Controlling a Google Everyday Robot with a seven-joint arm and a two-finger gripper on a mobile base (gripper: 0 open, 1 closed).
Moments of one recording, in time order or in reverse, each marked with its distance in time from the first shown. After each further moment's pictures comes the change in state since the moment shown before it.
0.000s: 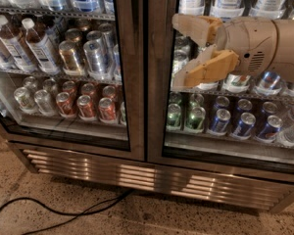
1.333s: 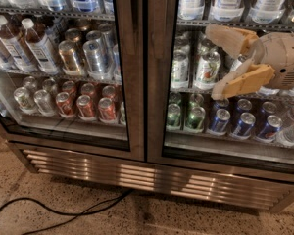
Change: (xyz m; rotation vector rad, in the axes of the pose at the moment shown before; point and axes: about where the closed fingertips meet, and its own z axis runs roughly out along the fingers) arm 0.023 -0.007 -0.062 0.063 -0.031 0.014
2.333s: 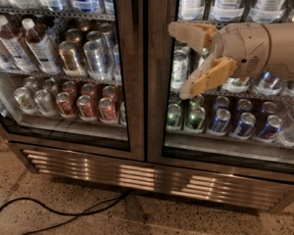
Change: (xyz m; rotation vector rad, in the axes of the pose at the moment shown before) arm 0.001 0.007 0.064 -0.175 0.055 -0.034
